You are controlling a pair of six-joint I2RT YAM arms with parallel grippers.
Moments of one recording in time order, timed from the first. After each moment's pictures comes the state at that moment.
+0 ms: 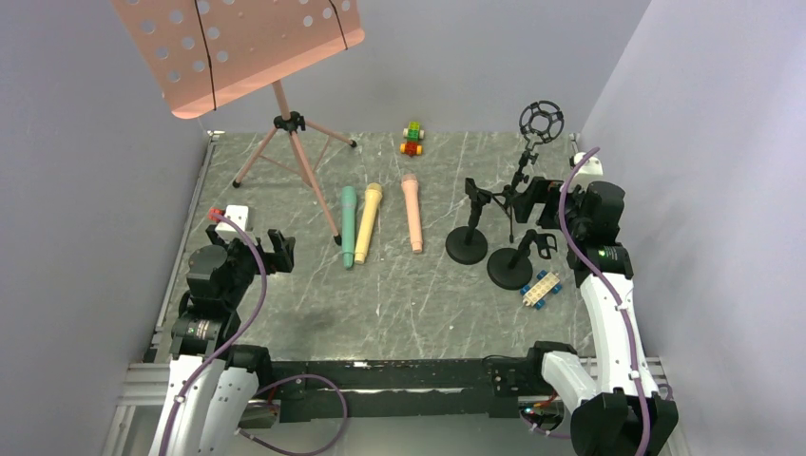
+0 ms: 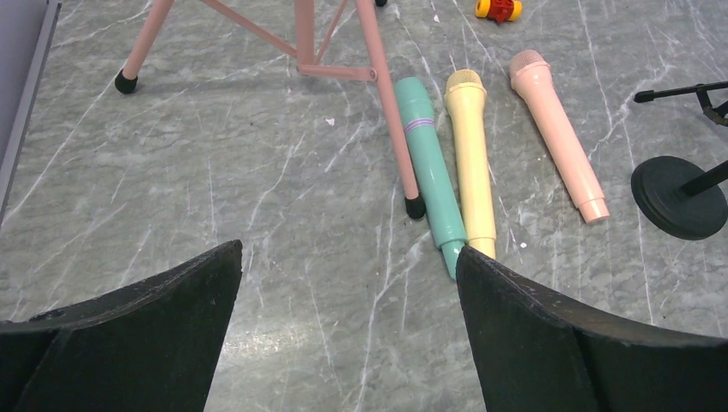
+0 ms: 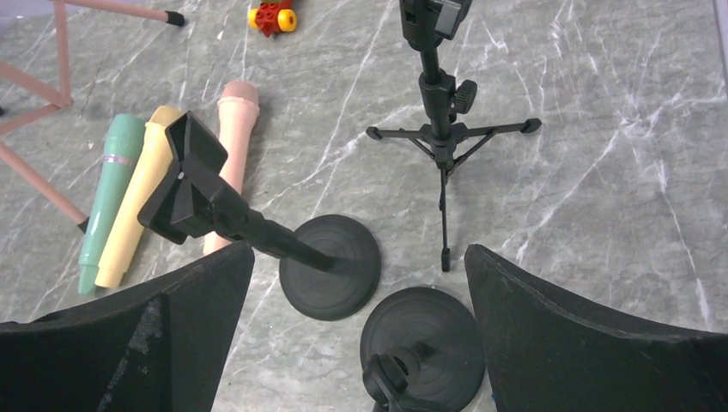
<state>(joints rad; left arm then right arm) -0.09 0.44 0.59 -0.38 0.07 -0.12 -0.13 0.92 0.85 -0.30 -0.33 0.15</state>
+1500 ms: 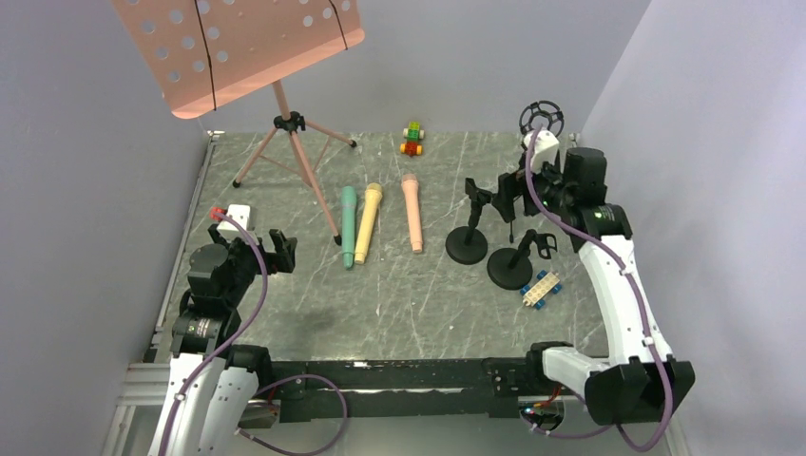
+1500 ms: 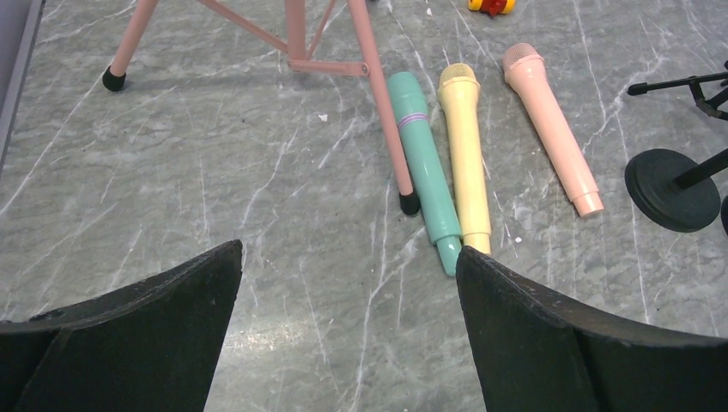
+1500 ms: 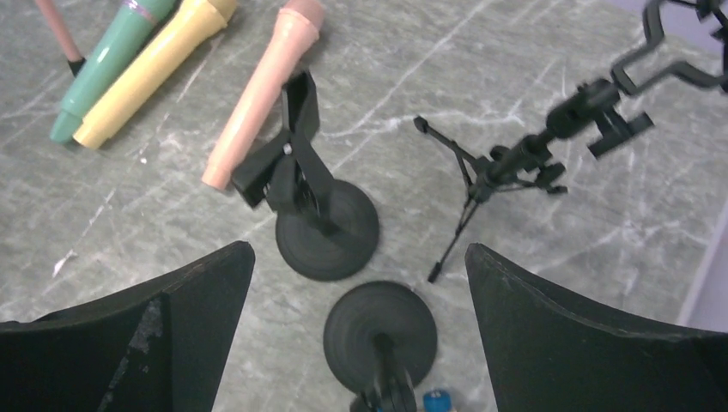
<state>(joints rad) -0.09 0.45 0.59 -0.38 0.09 -0.12 0.07 1.14 1.16 -0.56 -0.39 -0.22</state>
